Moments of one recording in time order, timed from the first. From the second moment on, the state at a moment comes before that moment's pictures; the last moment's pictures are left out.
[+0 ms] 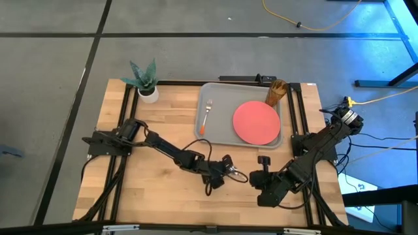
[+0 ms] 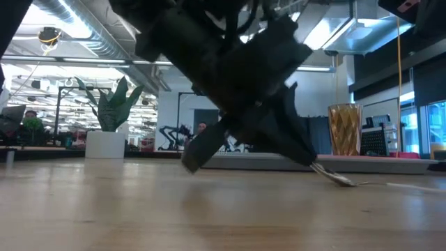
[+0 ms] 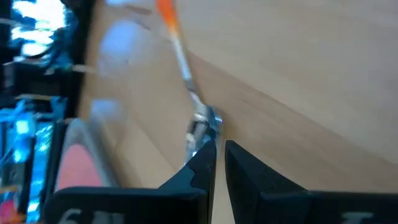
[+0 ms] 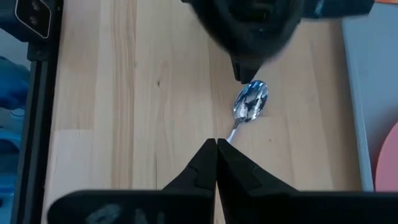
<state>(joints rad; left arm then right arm) -0.30 2.13 1.29 0.17 -0.26 0.97 0.76 1.54 1.17 -0.81 0.41 0.72</state>
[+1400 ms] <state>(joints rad) -0.75 1.67 1.29 -0.19 -0.47 -0.10 0.48 1.83 1.17 -0.75 0.08 0.98</state>
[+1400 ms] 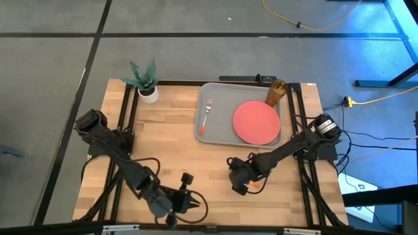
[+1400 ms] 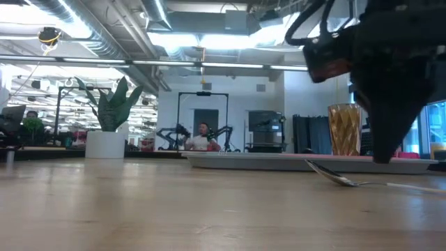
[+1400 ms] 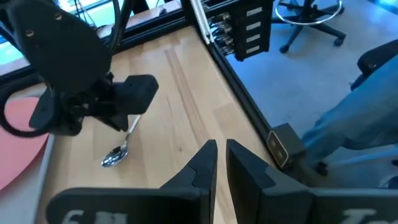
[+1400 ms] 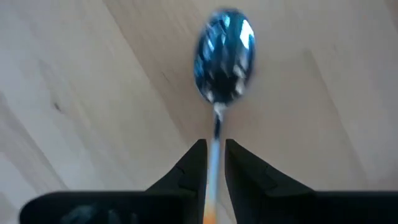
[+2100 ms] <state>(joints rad) -0.77 1.67 1.29 -0.19 -0.42 -0.10 0.43 1.92 1.17 -0.71 0.04 0.90</state>
